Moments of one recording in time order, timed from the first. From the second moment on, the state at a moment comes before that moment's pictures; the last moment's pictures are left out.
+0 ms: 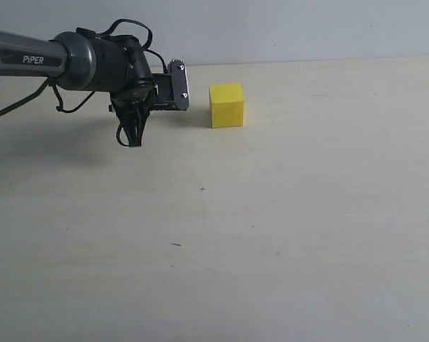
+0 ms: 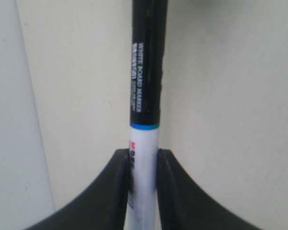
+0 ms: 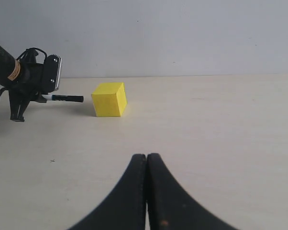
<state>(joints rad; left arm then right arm) -0.53 2.32 -1.64 0.89 0.61 0.27 0.12 0.01 0.00 0.19 0.29 -0.07</state>
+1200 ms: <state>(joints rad) -0.77 2.58 -2.04 0.98 0.81 0.04 0.12 0.01 0.00 0.19 0.29 -0.07</state>
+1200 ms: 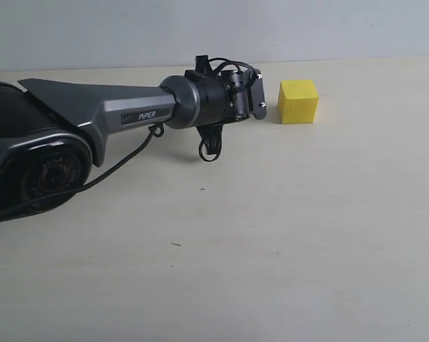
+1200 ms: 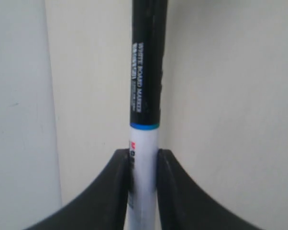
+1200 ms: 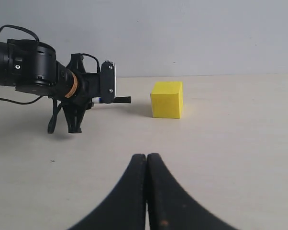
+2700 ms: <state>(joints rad) -0.73 2.54 -2.04 0.92 0.88 -0.05 0.12 0.01 0.00 0.19 0.29 -0.07</state>
